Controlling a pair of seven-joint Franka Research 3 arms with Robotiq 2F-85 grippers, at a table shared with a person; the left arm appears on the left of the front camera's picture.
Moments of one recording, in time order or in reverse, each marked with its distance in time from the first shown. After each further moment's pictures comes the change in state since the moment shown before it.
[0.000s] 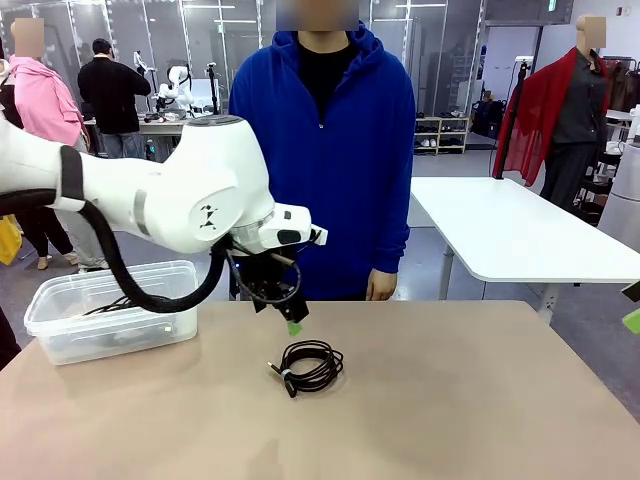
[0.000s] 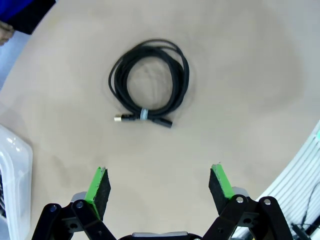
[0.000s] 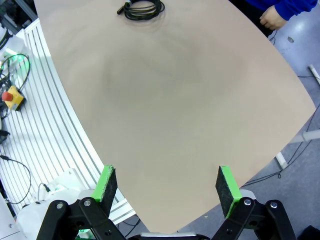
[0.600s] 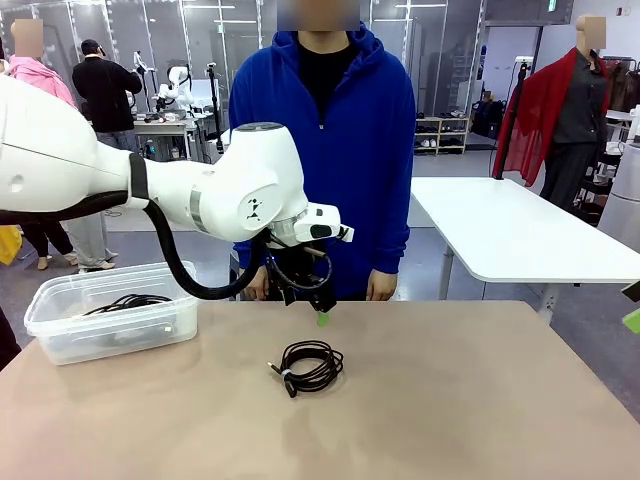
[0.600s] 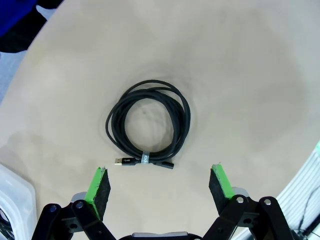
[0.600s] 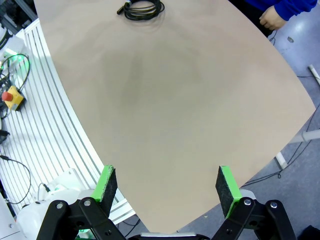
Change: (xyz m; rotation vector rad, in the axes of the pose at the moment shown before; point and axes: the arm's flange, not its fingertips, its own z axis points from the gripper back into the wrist) left arm 0.065 0.010 -0.037 -0.046 0.040 -0.031; right arm 0.000 0.000 0.000 -0.001 0.000 0.000
